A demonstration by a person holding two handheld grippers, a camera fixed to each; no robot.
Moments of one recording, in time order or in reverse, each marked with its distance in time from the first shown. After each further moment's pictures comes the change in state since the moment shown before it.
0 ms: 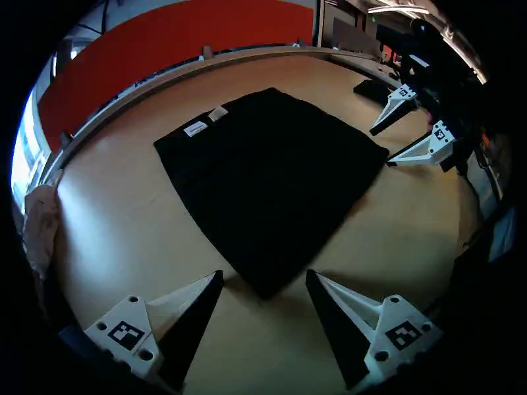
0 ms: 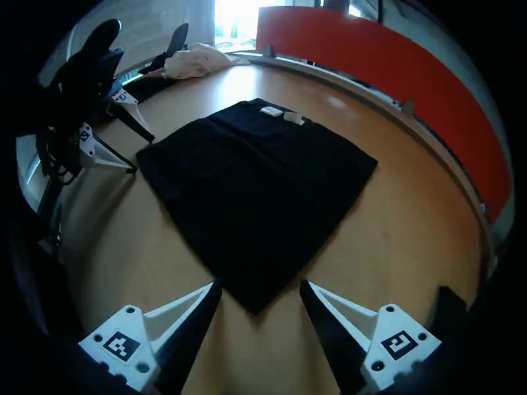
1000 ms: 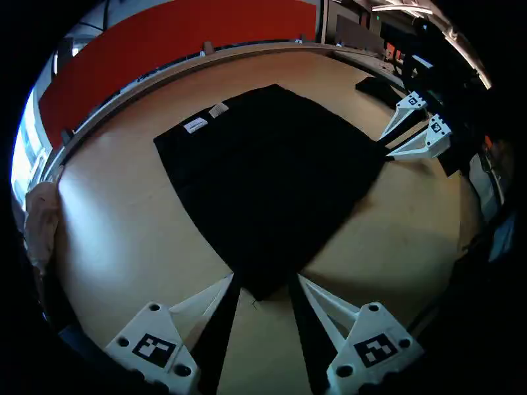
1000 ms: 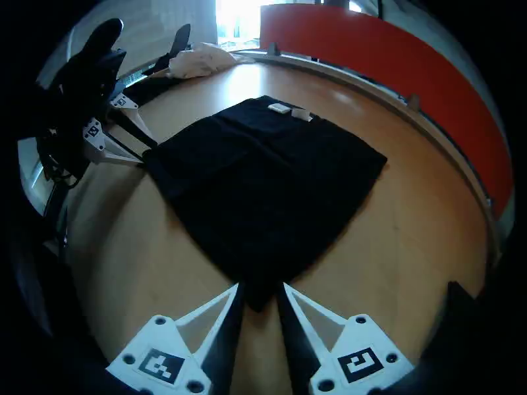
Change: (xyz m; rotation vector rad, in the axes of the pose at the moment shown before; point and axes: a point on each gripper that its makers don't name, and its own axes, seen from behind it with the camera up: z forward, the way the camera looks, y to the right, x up) left arm -0.002 0.008 -0.002 0.014 -0.026 -0.013; right arm -0.003 -0.011 0.002 0.040 -0.004 0.021
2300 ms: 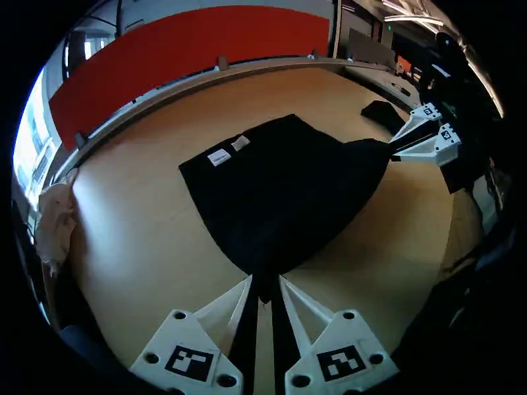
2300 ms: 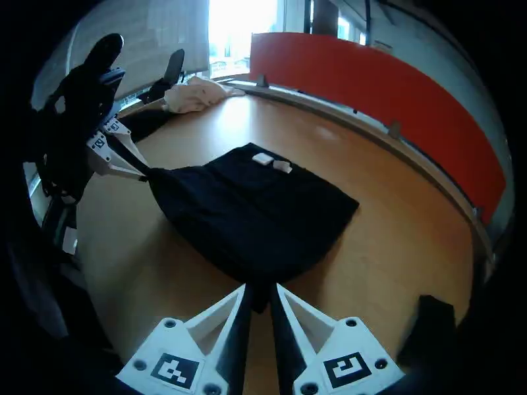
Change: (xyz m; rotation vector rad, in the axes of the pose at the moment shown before) left arm 0.044 -0.002 -0.056 0.040 0.031 -0.061; right arm 0.056 -0.002 -0.054 -0.054 0.136 0.007
